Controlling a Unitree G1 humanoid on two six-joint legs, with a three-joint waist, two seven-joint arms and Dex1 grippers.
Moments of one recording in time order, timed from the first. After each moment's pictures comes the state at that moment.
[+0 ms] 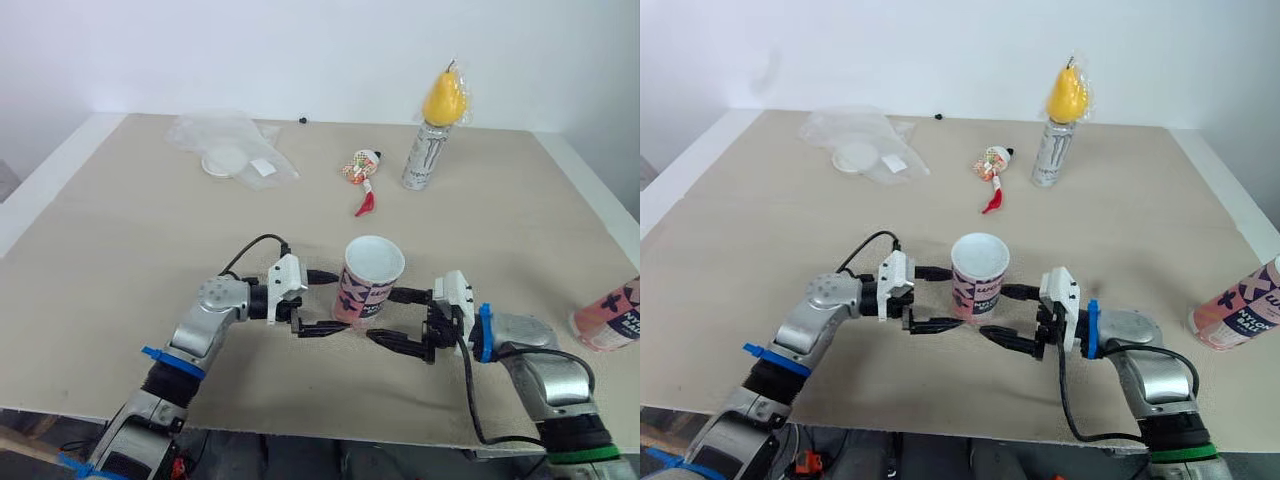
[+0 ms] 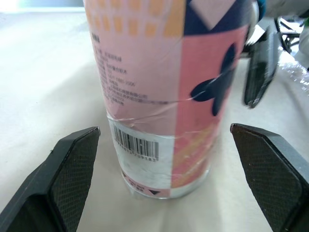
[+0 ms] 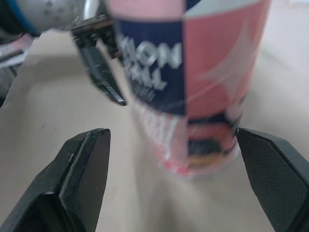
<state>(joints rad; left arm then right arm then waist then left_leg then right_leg) -0.48 0.30 -0.26 0.16 -0.25 0.07 -1.14 -0.18 -0.61 0.00 -0.04 0.43 0.18 1.18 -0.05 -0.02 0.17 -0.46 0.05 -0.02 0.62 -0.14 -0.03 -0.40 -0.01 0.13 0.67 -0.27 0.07</state>
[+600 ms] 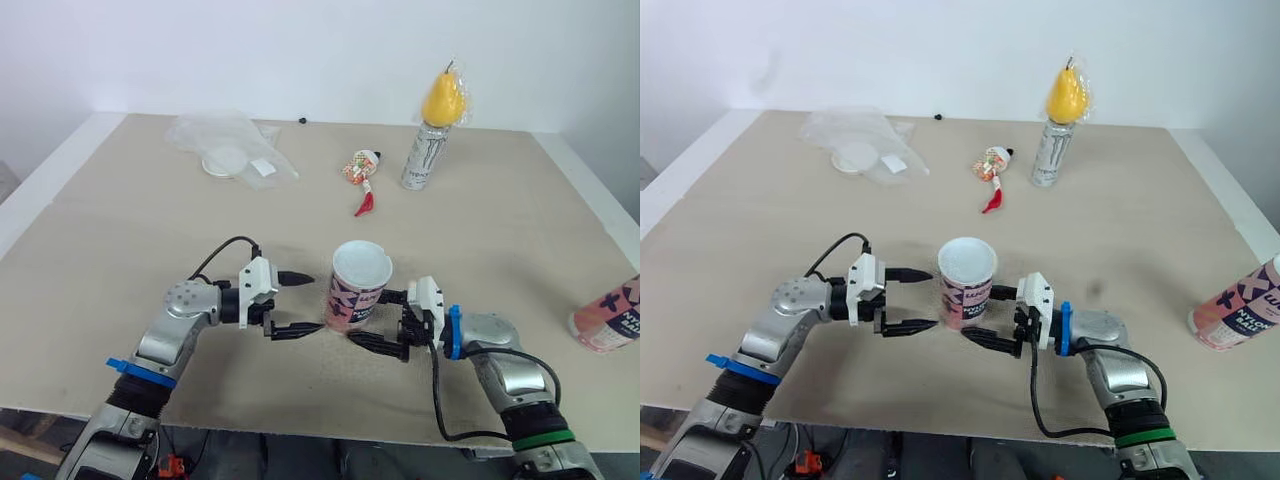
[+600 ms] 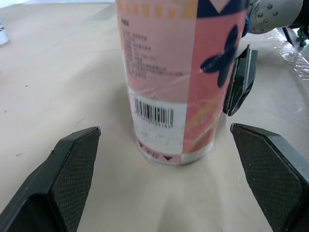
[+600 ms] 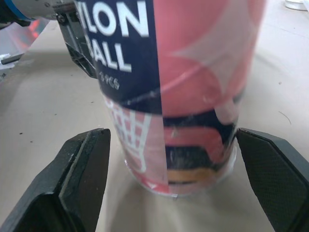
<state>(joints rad) -0.41 0.42 -0.20 0.09 -0.29 0.07 -1.17 -0.25 -0.49 0.08 0.13 0.35 0.02 1.20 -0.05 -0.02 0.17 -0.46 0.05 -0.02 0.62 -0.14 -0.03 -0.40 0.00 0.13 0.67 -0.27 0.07</state>
